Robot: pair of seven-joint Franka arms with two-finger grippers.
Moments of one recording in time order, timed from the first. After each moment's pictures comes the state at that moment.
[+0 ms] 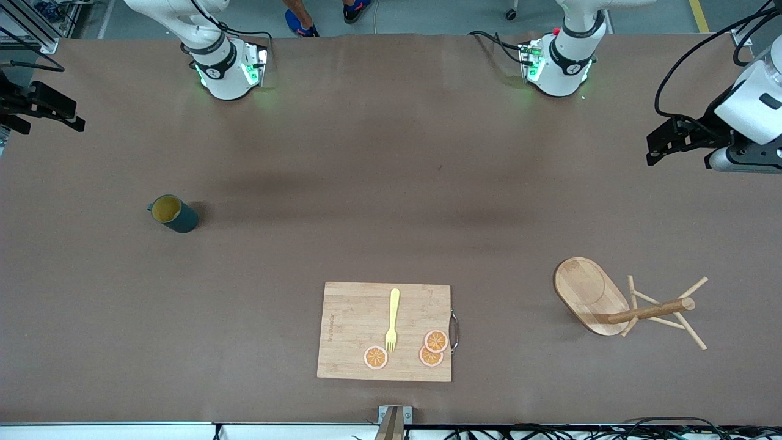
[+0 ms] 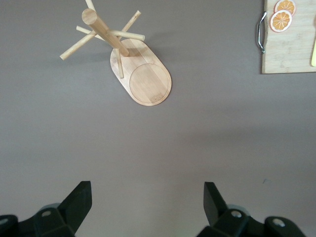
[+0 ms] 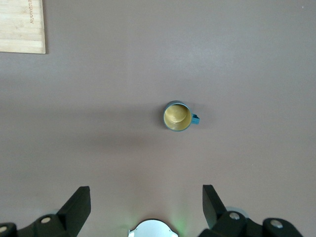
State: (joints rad) left arm -0.05 0.00 -0.07 -1.55 0.01 1.57 -0.04; right arm 0.00 -0.09 -0.06 -1.58 0.02 1.40 -0.09
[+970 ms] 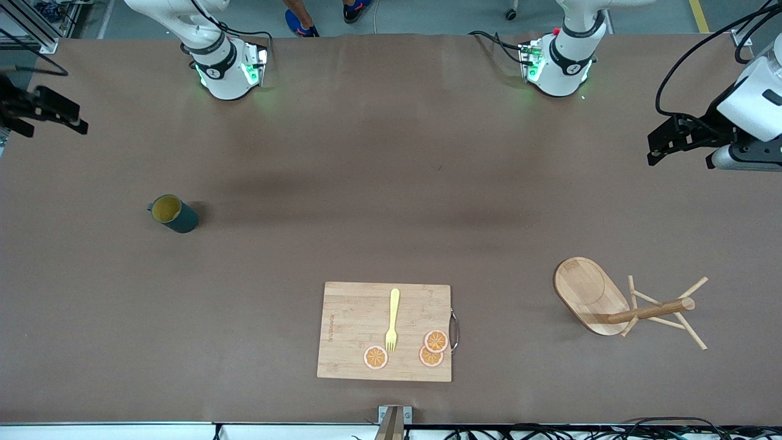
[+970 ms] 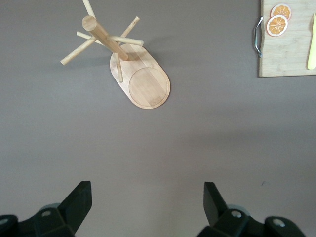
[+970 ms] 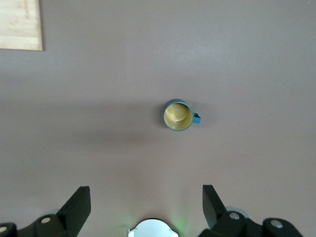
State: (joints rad) left arm -0.05 0.01 -0.08 -1.53 0.01 1.57 -0.04; right arm 0.00 -0.03 -0.06 -1.59 0.02 1.42 -0.09
